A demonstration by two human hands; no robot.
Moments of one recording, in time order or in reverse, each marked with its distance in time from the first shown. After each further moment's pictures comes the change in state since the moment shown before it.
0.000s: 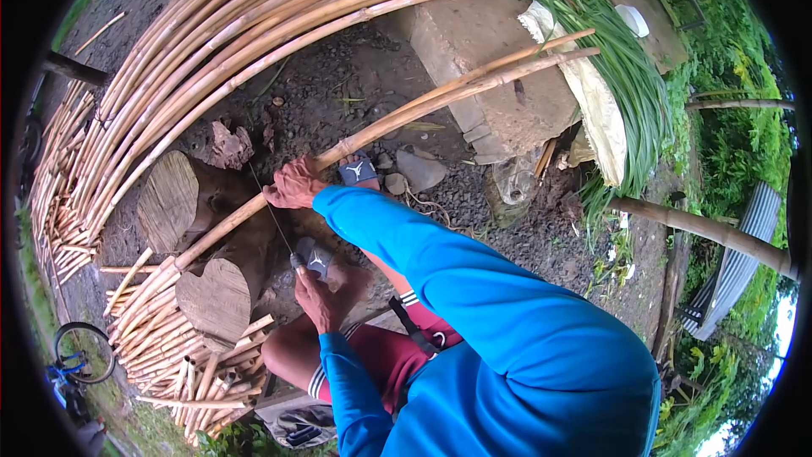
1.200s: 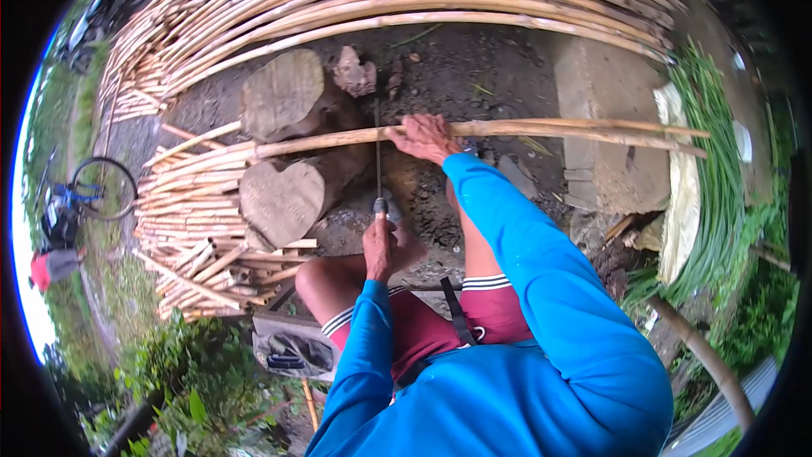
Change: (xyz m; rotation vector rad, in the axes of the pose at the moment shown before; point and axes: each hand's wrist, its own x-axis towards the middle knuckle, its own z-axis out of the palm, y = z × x) left_hand 0.004 -0.011 -0.005 -0.222 -0.002 -0.183; right_hand -0.001 0.006 -0.032 0.013 -0.260 -0.051
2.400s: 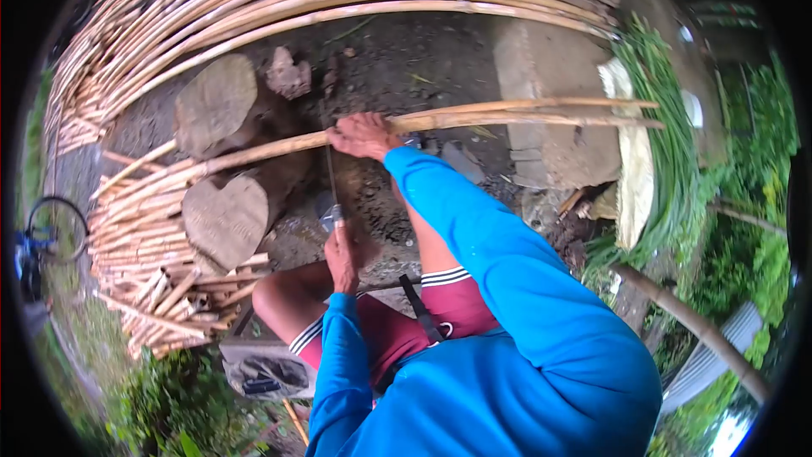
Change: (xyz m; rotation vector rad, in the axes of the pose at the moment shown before) left_hand -0.011 -0.007 0.013 0.089 -0.017 0.065; right_hand 0.004 0.007 0.012 0.009 -0.067 -0.060
